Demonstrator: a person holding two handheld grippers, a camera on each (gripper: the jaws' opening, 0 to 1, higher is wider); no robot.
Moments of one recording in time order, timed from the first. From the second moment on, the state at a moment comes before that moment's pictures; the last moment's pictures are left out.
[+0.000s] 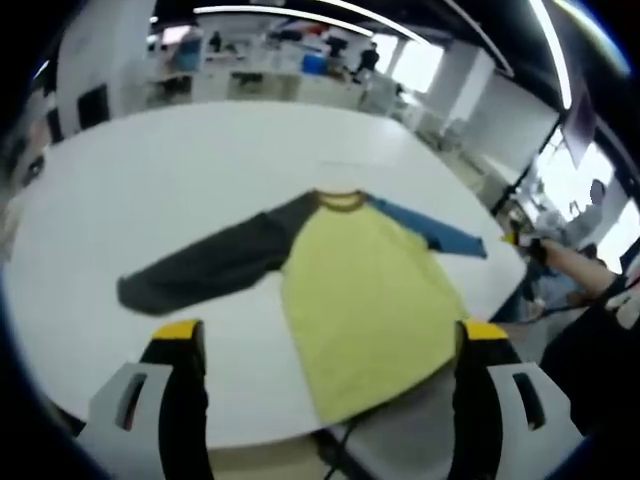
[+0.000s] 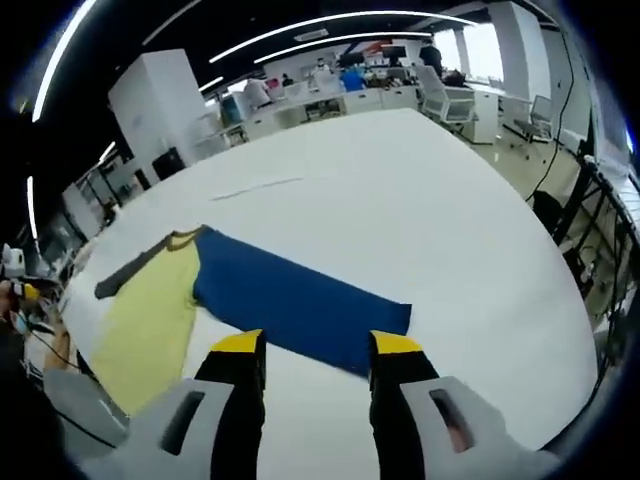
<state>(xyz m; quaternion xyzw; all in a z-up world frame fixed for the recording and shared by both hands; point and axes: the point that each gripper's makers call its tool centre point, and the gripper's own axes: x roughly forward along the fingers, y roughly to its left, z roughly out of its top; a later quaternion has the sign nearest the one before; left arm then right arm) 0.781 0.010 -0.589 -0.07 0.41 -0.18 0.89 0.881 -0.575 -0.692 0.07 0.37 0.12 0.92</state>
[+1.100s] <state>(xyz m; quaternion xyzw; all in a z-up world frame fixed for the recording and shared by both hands) 0.789 0.008 -0.608 -0.05 0.45 -0.16 0.88 0.924 -0.627 -0.770 0.06 0.44 0.07 0.89</state>
